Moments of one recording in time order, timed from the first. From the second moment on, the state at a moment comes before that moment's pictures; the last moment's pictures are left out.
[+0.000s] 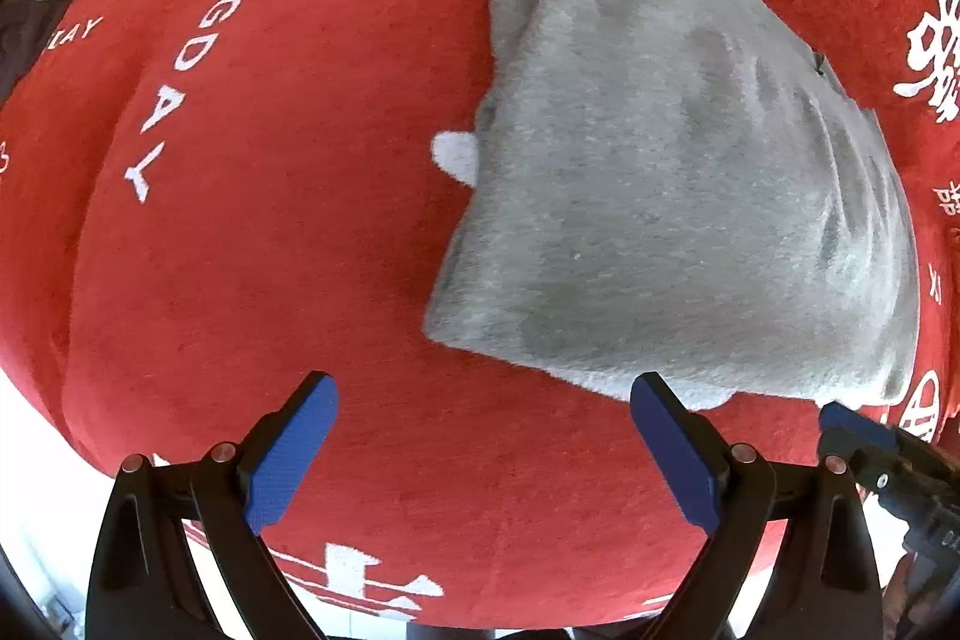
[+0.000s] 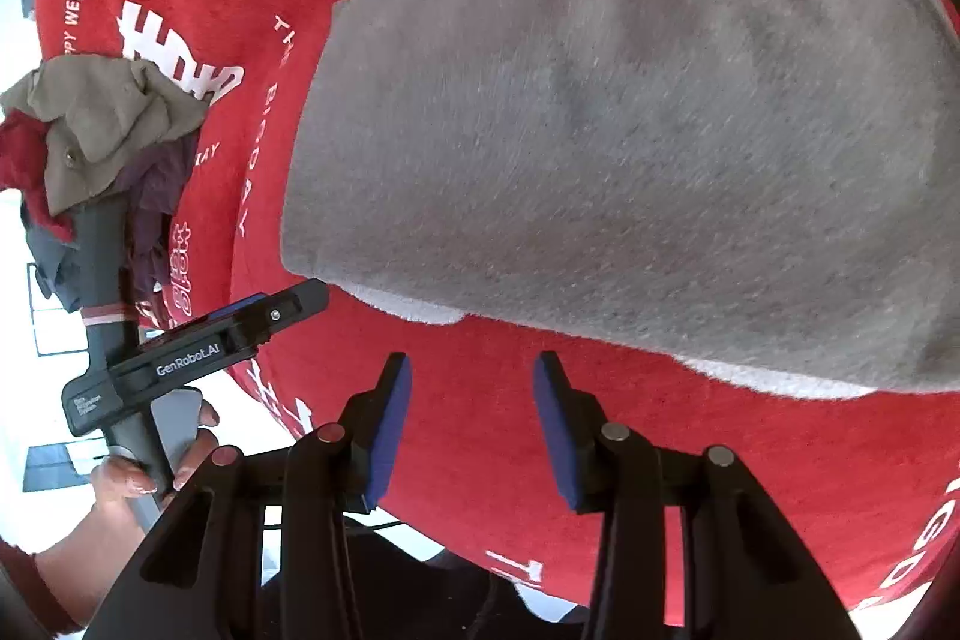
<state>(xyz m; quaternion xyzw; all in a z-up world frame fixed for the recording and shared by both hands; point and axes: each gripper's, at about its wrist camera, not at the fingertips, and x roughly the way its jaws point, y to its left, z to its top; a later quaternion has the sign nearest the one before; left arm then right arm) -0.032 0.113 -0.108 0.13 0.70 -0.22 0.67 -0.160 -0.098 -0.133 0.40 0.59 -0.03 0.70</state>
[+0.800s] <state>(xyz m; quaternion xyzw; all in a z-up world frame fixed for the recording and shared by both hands) -0.030 0.082 -0.126 -0.17 0.70 -0.32 0.61 -0.163 -0.124 -0.150 0.33 0.59 -0.02 0.74</state>
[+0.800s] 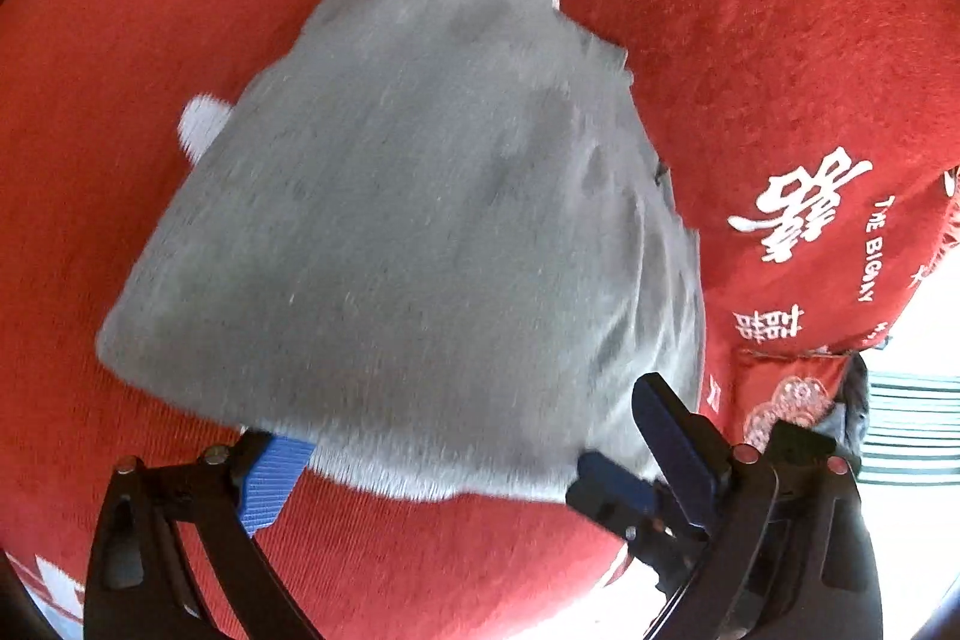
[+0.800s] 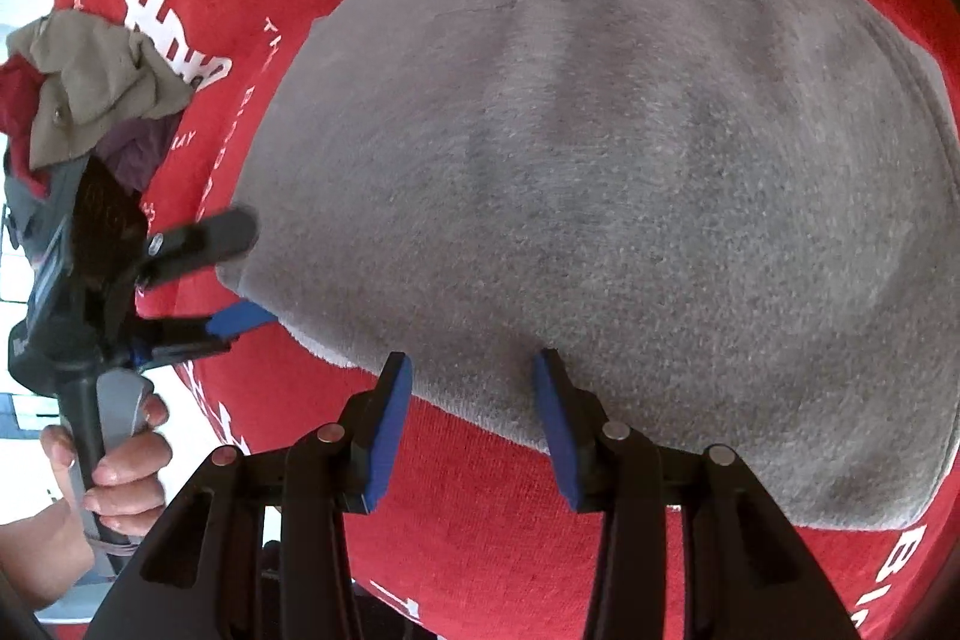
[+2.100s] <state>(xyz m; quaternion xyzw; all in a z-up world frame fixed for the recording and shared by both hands) -0.055 0.002 -0.077 0.23 0.50 -0.25 0.80 -0.126 -0.179 -0.081 0.31 0.57 -0.03 0.76</state>
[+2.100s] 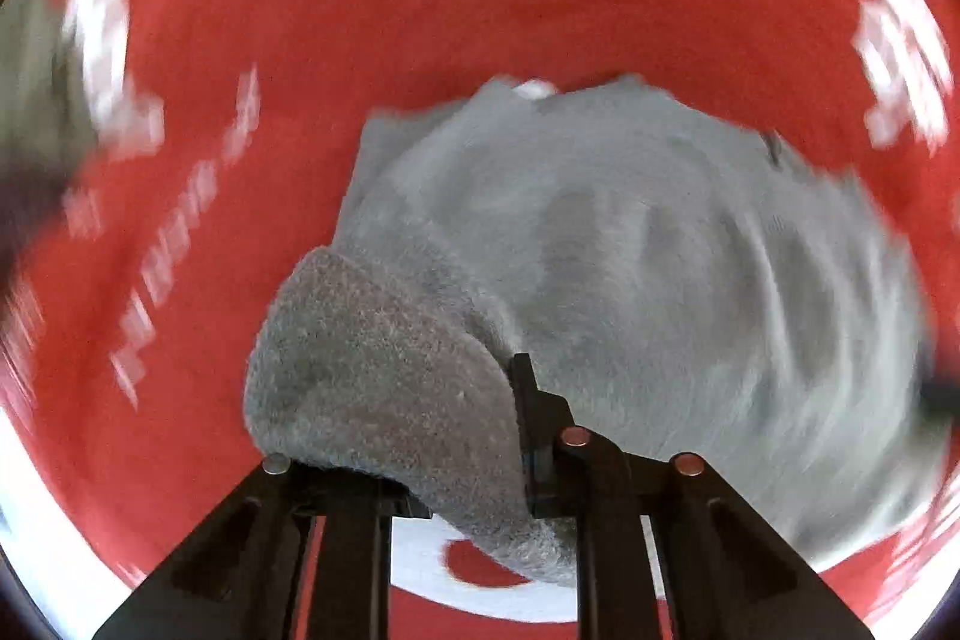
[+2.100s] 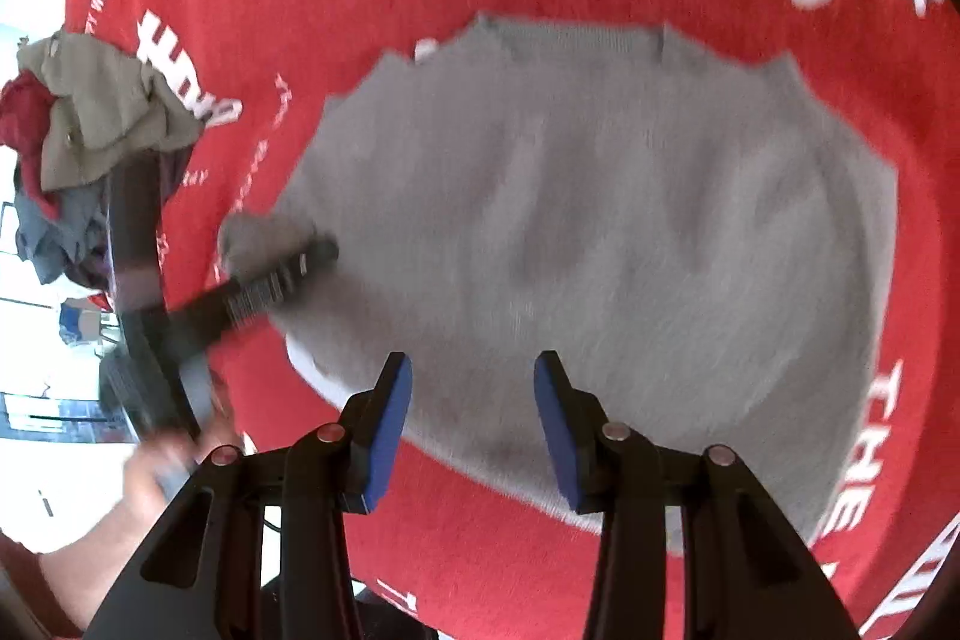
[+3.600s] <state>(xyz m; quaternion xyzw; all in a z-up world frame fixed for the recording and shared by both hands) -0.141 -0.047 -0.023 0.41 0.28 -0.38 0.78 0.049 -0.168 -0.075 0.34 0.63 0.13 0.69</state>
